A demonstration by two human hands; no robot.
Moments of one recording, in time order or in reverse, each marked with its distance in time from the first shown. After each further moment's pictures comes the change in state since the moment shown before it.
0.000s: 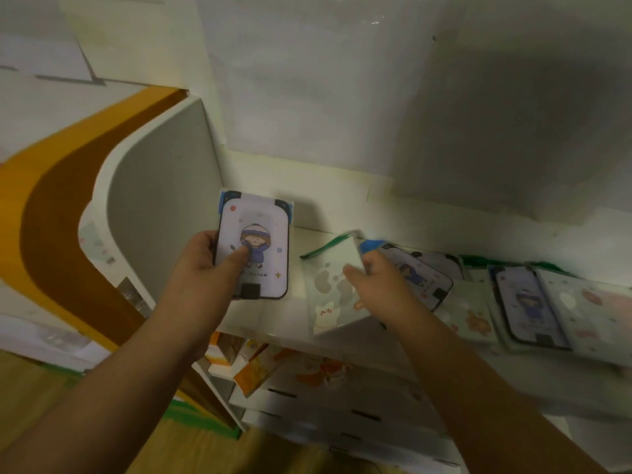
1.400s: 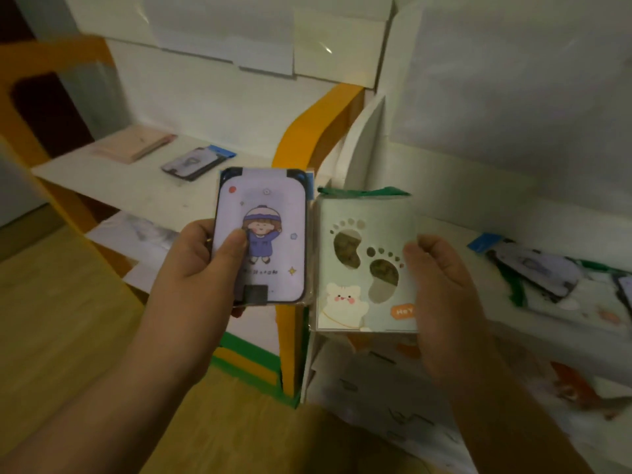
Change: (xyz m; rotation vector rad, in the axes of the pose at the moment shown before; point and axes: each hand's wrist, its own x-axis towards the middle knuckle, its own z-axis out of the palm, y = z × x) left_hand -0.114 -0.013 -0.239 -0.061 0.205 0.161; right_hand -0.207 -0.129 0.151 0.513 0.082 -0.214
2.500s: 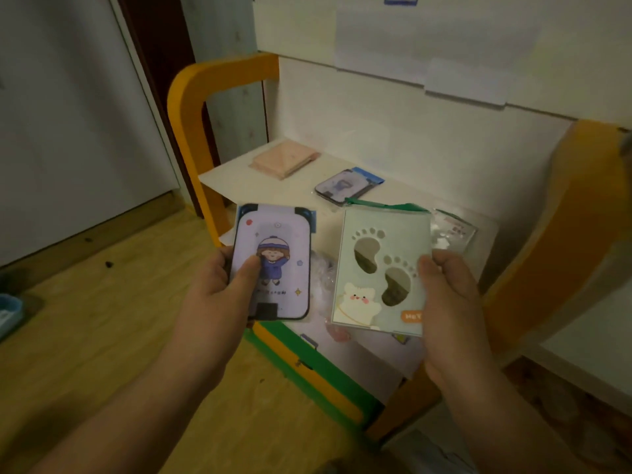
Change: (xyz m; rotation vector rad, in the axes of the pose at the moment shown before) left_hand 0.107 -0.059 -0.219 -0.066 0.228 -0.166; right_hand 0.029 0.032 0.270 0.040 -0.207 0.026
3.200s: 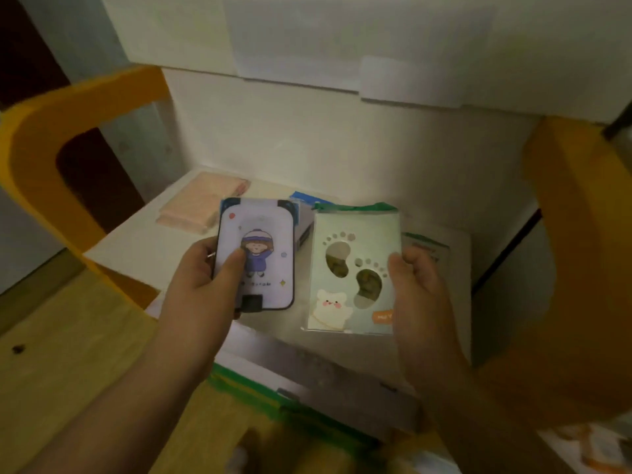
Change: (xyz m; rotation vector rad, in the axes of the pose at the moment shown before) left_hand 0.191 0.006 0.085 0.200 -0.143 0.105; right_hand 0.136 0.004 0.030 0.086 0.257 0.065
